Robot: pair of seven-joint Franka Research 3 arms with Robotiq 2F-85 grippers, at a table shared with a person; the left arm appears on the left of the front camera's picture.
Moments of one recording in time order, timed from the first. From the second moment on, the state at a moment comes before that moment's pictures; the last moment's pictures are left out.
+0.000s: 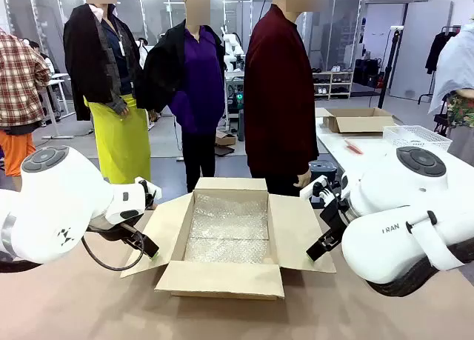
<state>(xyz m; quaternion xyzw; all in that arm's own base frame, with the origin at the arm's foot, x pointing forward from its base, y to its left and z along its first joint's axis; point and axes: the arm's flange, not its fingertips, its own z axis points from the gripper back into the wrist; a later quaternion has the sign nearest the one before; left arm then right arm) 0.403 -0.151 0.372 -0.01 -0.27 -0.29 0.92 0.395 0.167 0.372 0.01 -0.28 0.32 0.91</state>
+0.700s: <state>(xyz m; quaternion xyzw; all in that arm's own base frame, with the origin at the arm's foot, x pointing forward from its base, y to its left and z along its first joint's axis) 0.403 -0.152 0.372 -0.01 -0.27 -0.29 0.92 0.396 0.166 0.372 0.01 -0.28 0.32 0.91</state>
